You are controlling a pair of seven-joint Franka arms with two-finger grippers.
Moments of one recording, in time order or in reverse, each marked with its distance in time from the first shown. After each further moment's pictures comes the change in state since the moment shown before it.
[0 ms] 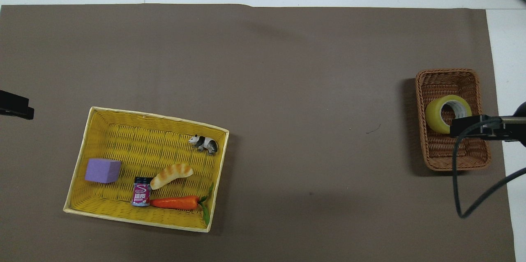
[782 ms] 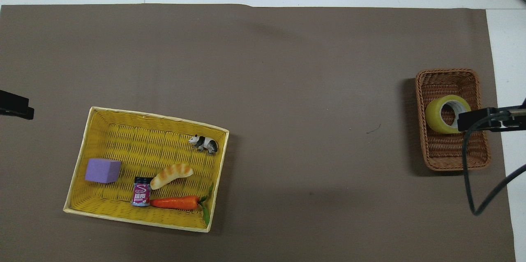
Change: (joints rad) left arm 0.000 0.000 0.000 0.000 0.000 0.000 0.000; right arm 0.001 0.050 0.001 0.078 -0.020 -0.038 -0.074
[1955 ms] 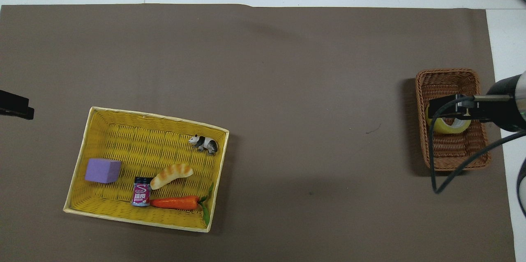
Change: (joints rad) left arm 0.000 0.000 0.000 0.000 0.000 0.000 0.000; right arm 0.026 0.021 0.009 -0.036 0.054 0.104 0.116
